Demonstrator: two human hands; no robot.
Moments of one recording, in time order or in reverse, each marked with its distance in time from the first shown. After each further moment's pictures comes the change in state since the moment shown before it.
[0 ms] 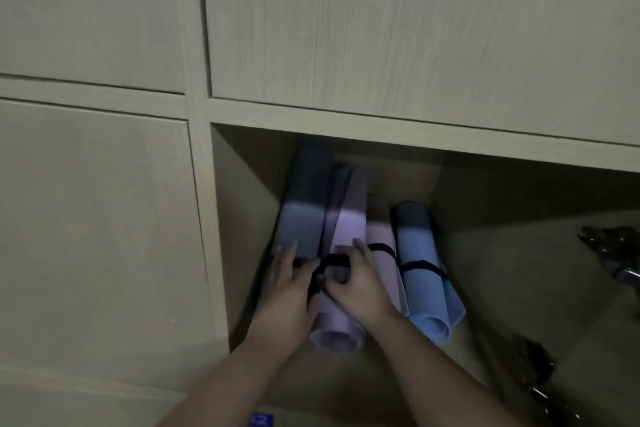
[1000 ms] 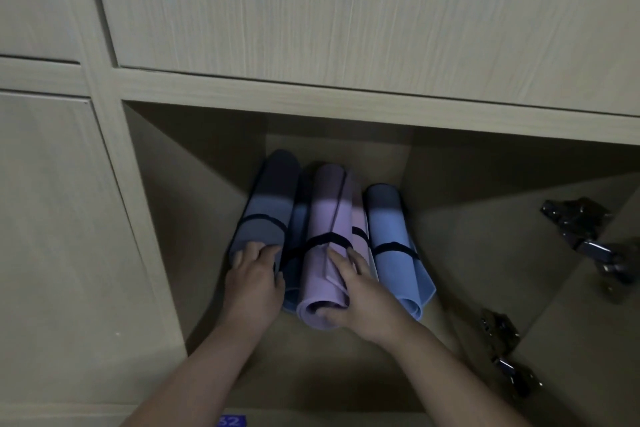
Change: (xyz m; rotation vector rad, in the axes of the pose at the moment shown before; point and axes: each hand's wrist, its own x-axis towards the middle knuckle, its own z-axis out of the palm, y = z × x) left_hand 0.032 -0.017 0.030 0.013 0.188 0.020; right_hand -0.039 0.024 -0.045 -0.340 -0.292 0.029
